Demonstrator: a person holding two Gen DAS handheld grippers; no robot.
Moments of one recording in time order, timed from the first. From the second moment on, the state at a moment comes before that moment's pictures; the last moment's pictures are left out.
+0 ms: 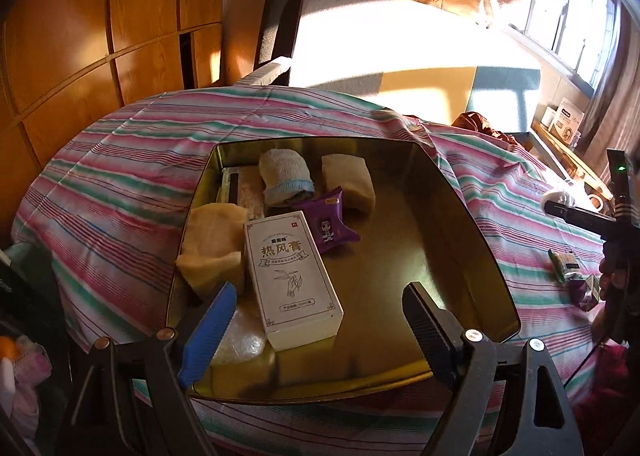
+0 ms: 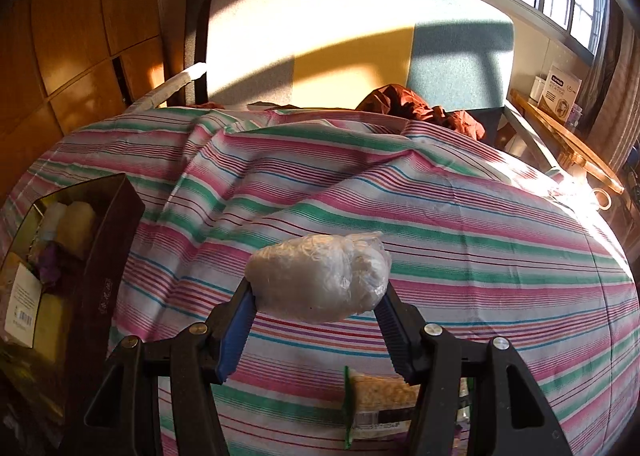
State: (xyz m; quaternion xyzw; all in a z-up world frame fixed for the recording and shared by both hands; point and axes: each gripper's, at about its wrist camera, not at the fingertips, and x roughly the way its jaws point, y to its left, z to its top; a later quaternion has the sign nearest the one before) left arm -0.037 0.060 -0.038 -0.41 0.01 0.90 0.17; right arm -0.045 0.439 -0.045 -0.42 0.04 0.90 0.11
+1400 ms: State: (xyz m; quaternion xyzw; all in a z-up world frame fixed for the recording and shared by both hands) left arm -0.029 0.011 -0.042 -0.41 -0.04 0.90 0.17; right arm -0.149 0.228 -0.052 -0.44 -0.11 0.89 0.00
